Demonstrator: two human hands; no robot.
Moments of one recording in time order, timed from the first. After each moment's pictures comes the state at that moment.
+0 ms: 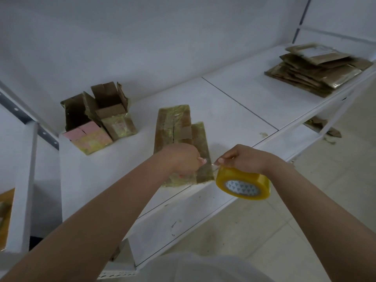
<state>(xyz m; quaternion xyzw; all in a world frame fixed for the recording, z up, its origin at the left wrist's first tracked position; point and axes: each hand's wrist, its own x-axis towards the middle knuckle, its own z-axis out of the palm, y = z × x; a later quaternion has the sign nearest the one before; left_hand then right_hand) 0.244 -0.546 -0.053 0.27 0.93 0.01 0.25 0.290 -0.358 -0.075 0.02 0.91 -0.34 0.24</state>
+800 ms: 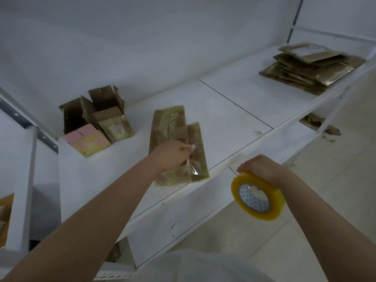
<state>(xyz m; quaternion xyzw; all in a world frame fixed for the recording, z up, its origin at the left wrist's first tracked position) 0.245 -0.559 -0.064 0.19 0.94 0.21 0.20 0.322 -0.313 -0.110 0.19 0.86 -0.42 0.21</state>
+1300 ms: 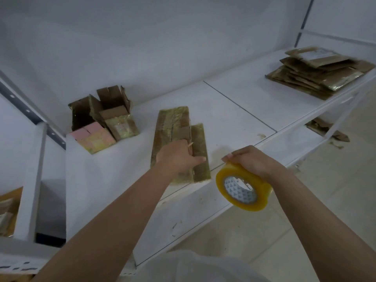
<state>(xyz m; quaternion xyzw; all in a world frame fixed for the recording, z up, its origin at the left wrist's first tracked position) 0.260 -0.542 -0.067 0.09 0.98 0.13 0.12 0.313 -0.341 -0.080 0.13 0.86 -0.47 0.16</state>
